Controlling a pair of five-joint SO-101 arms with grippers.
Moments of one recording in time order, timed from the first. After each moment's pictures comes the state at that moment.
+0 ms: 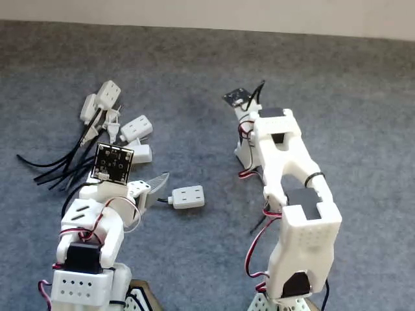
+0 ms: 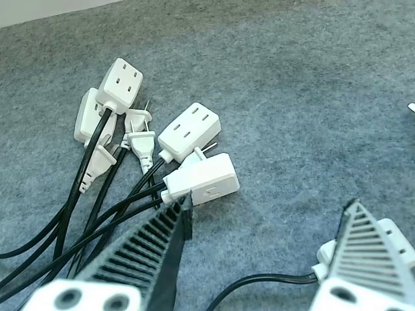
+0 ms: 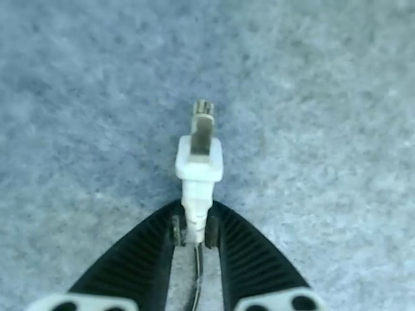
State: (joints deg) left arm -0.5 -90.1 81.0 48.3 -3.8; right arm -14.8 25.0 4.3 63.5 25.0
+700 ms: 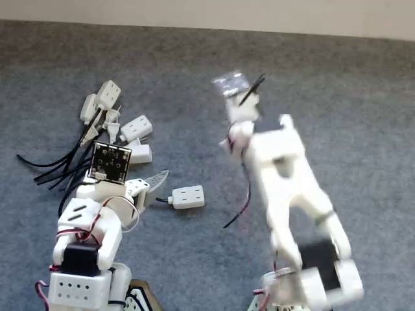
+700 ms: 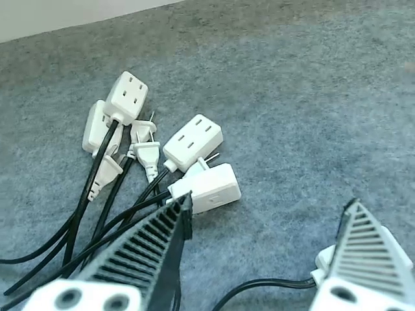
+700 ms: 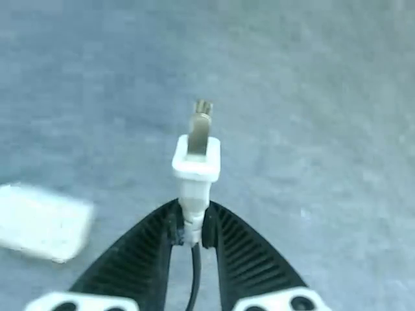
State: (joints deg) left arm -0.5 -90.1 77.6 50.3 -3.8; right arm -22.4 -6.9 22.1 57.7 14.6
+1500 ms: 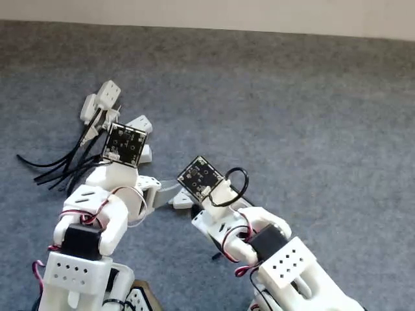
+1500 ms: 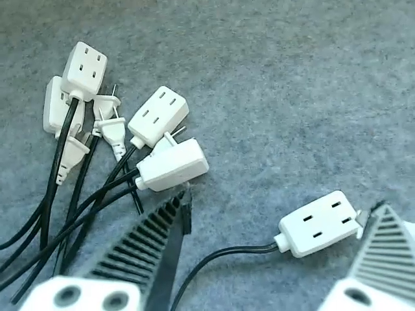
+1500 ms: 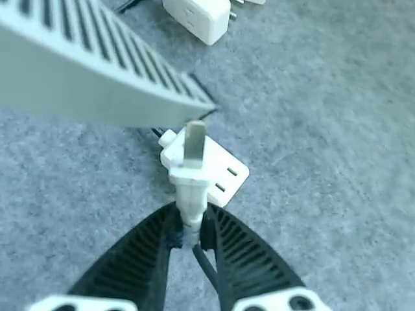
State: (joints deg) left arm 5.8 -74.4 64.2 57.5 -1.6; right arm -44.7 -60.0 69.1 45.8 13.1
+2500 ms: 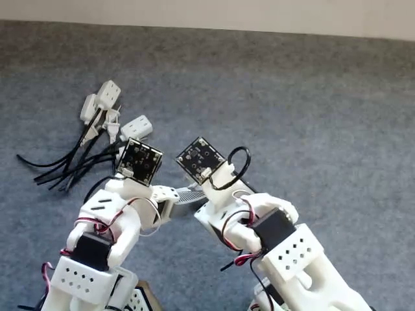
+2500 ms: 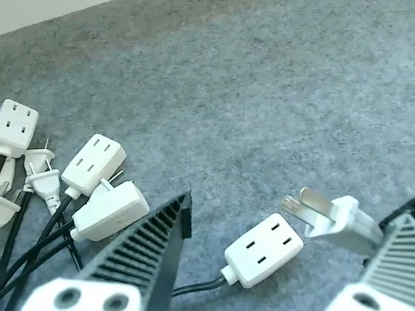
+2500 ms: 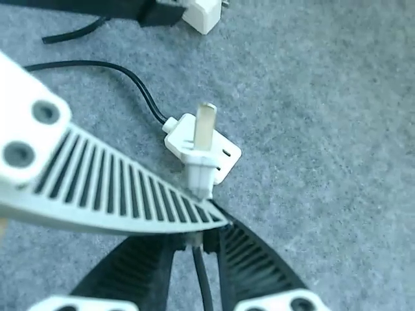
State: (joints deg) left arm 11.7 -74.2 73.1 48.7 -3.6; right arm -44.6 -54.7 48.3 66.7 11.2
